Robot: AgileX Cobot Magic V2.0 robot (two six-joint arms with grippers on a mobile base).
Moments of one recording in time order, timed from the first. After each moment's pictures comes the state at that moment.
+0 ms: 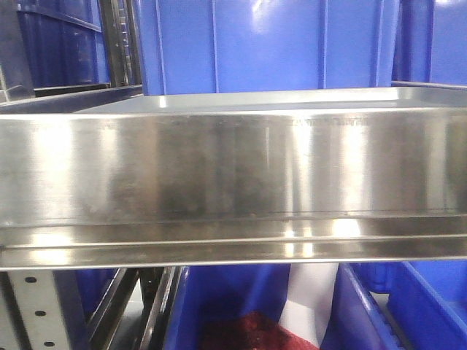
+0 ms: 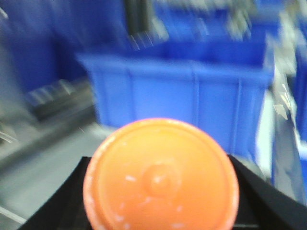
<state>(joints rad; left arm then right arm) -0.08 -0.01 0.03 0.00 -0.01 0.00 0.74 0.43 -0.63 -0.69 0.42 0.78</state>
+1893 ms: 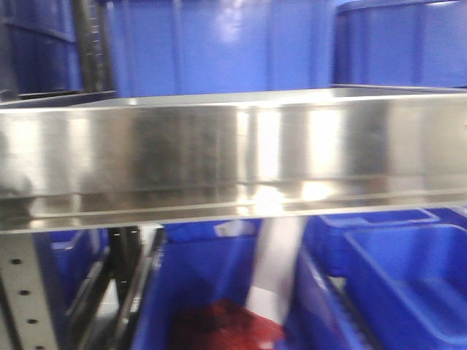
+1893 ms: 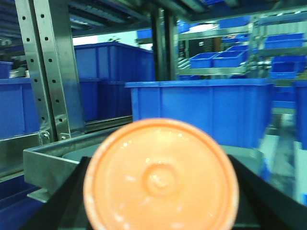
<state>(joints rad) -0.08 -0.01 0.03 0.00 -0.01 0.00 0.75 -0.01 -0.26 -0.69 0.24 0.78</state>
